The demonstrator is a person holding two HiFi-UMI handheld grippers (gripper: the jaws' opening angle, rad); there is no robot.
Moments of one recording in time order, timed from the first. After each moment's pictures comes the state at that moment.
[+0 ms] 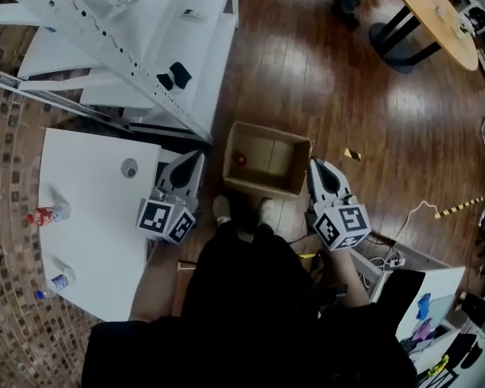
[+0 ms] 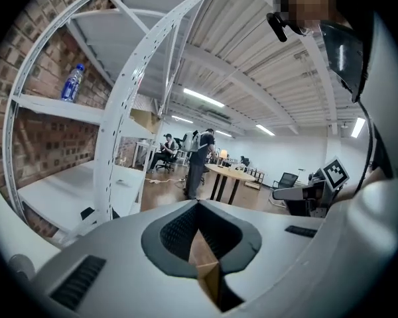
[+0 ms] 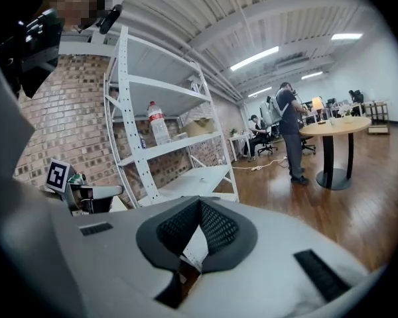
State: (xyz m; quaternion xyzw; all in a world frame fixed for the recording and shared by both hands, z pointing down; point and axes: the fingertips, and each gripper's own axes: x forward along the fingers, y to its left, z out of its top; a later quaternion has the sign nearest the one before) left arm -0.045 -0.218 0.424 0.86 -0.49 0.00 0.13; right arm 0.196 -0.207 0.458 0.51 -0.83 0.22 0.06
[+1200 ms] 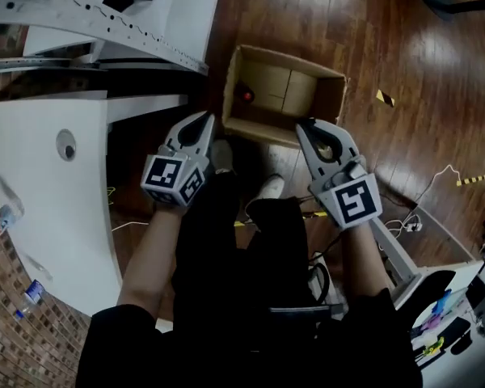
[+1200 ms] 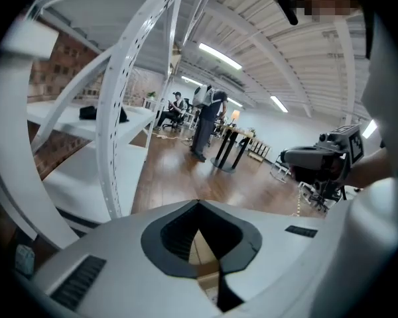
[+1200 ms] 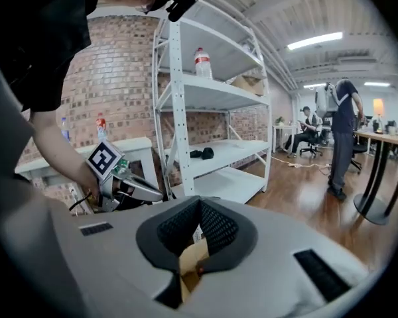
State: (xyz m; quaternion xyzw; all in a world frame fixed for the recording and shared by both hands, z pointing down) left arm -0.048 -0.238 0.748 0.84 -0.48 0.11 0.24; right arm 0.109 -0.214 0.692 0.35 -0.91 0.12 0.20
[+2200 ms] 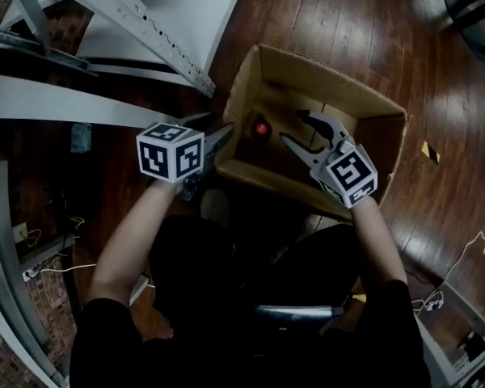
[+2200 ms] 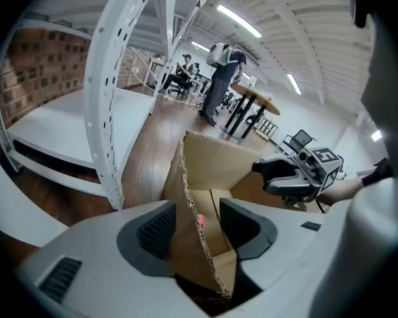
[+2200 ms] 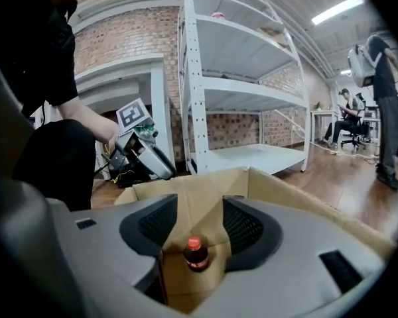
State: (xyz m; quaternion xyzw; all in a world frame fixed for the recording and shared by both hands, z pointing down) left arm -0.053 -0.285 1.079 0.80 -0.45 0.19 0.34; right arm 0.076 -0.266 1.072 0.21 -0.95 0.09 0.21
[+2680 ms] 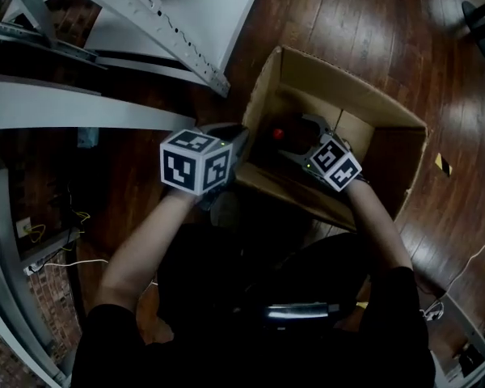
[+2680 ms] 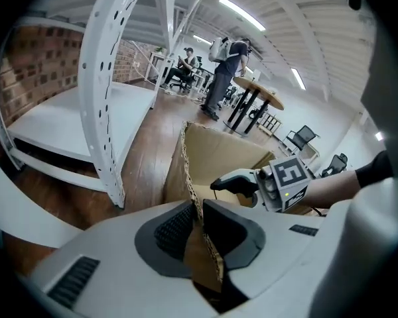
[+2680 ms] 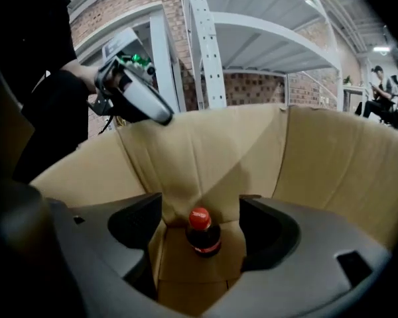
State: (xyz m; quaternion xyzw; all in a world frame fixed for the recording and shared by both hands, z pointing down) left arm -0.047 -0.288 1.093 0.79 -0.46 0.21 0.34; right arm 0.024 -0.272 1.192 0.11 -0.94 0.11 0.31
